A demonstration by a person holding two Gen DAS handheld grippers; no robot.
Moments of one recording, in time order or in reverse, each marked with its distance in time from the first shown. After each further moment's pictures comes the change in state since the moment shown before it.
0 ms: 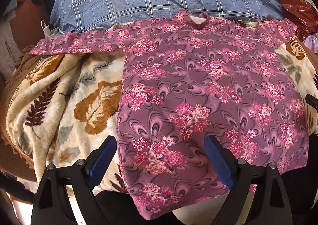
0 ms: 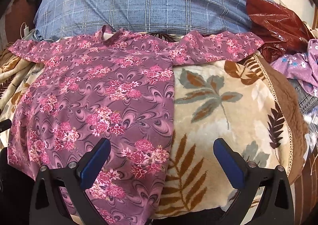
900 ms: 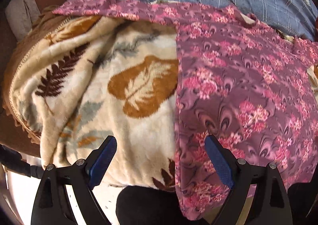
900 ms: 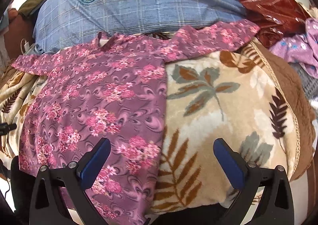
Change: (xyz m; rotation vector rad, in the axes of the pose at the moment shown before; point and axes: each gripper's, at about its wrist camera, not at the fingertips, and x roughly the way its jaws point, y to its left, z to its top) left arm 0.041 0.088 0.000 -0.191 0.119 0.048; right arm -0.006 -0.038 -0.009 0.110 0.016 0.073
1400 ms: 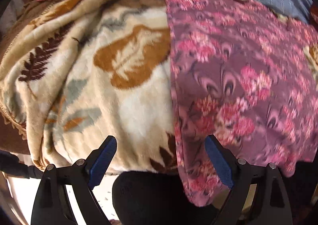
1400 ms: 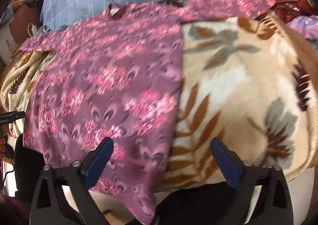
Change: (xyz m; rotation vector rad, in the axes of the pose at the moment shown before) left arm 0.030 0.004 -0.022 0.076 0.134 -0.050; right arm 0.035 0.018 -0.046 -0.046 0.190 0.149
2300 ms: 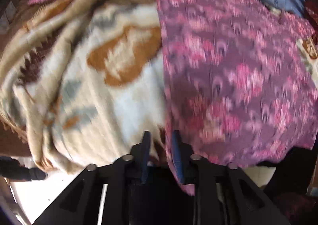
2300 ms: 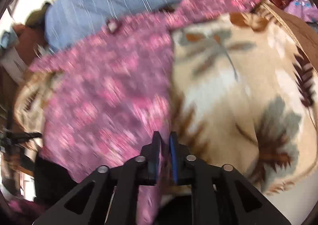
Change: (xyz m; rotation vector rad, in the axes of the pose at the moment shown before) left arm -0.010 0.010 0.027 0.017 0.024 -0.041; right arm -0.027 -0.050 0.028 0.130 -0.129 0.158
